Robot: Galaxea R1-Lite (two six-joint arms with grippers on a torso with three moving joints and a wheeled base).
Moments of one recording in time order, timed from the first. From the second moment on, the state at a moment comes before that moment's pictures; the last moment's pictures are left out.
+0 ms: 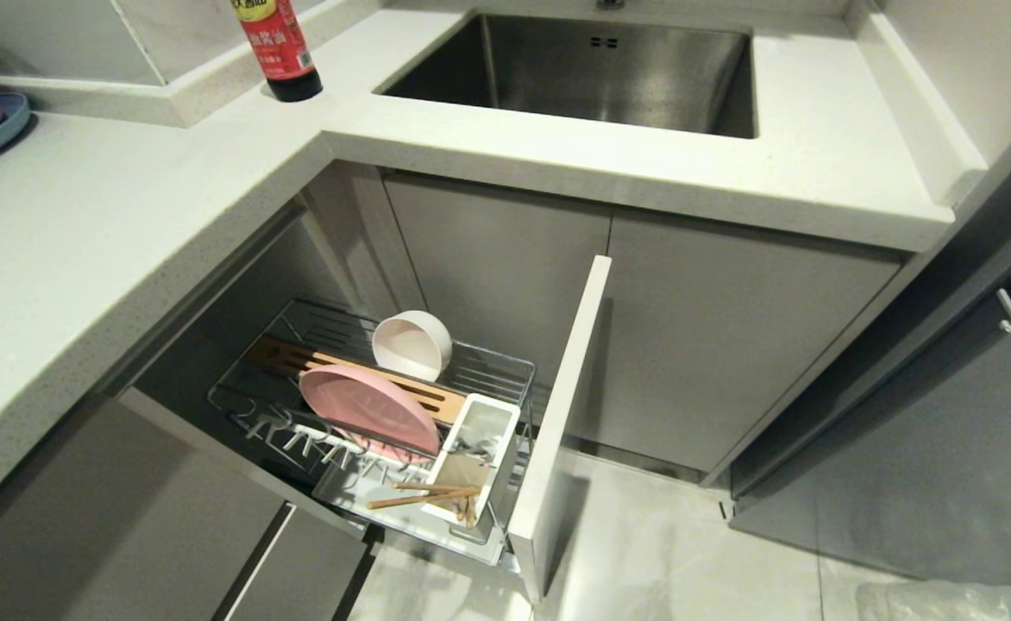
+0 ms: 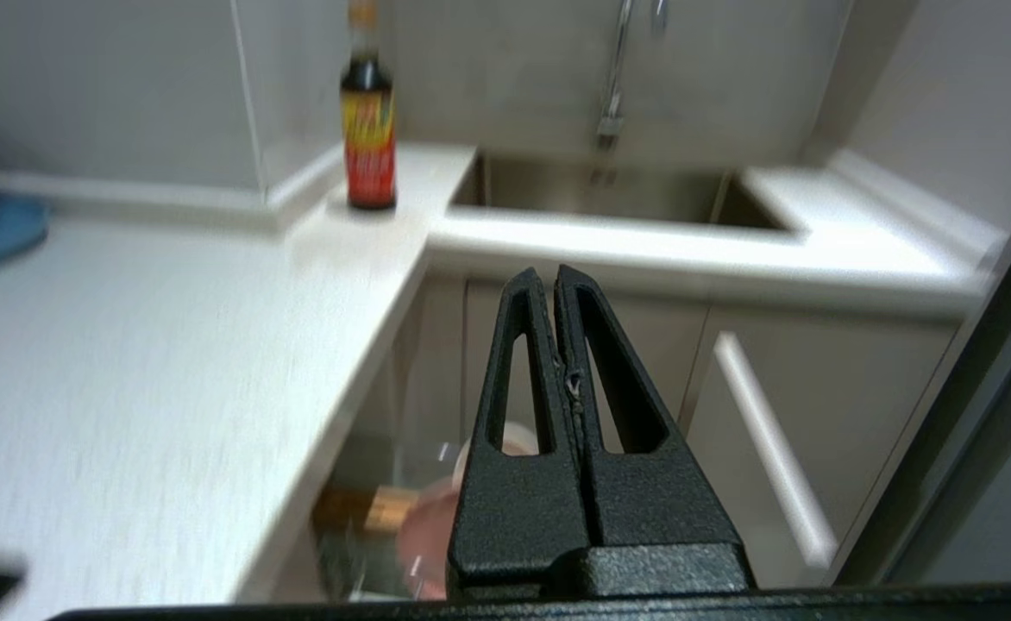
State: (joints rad) left arm 0.00 0.11 -0.67 0.03 -0.16 -0.07; right arm 0.01 0.00 0.00 0.00 0.00 0.02
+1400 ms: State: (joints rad) left arm -0.73 1.18 -1.24 0.16 0.85 -0.87; right arm 0.01 0.00 0.00 0.00 0.00 0.02
